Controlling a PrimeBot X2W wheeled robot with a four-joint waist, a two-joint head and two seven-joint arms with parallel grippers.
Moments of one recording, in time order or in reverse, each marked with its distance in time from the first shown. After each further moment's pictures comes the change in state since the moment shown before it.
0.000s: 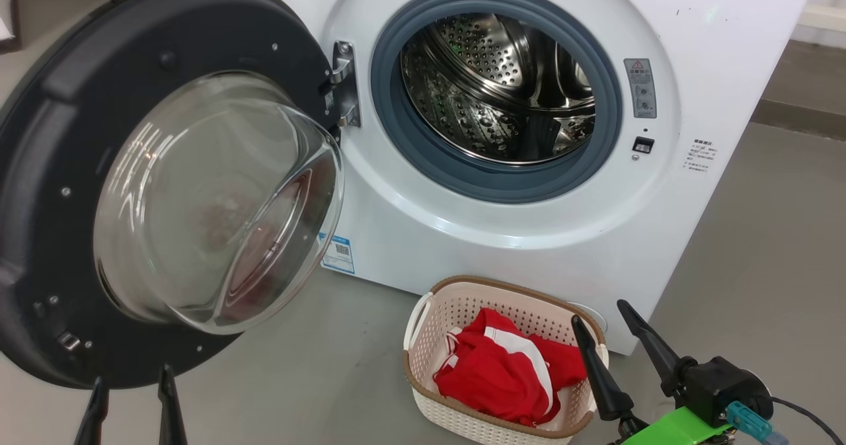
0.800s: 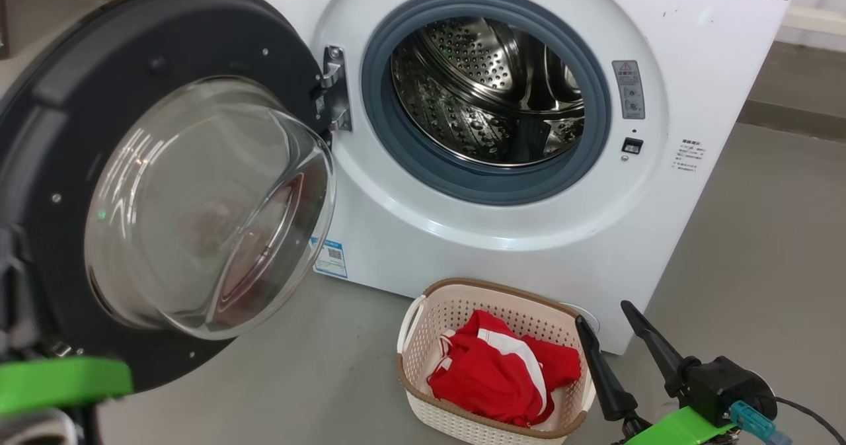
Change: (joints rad) left arm -0.297 0.062 0.100 -0.009 -0.074 0.019 0.003; right arm -0.001 -0.007 -0.002 0.008 0.007 0.000 0.000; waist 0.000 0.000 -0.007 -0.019
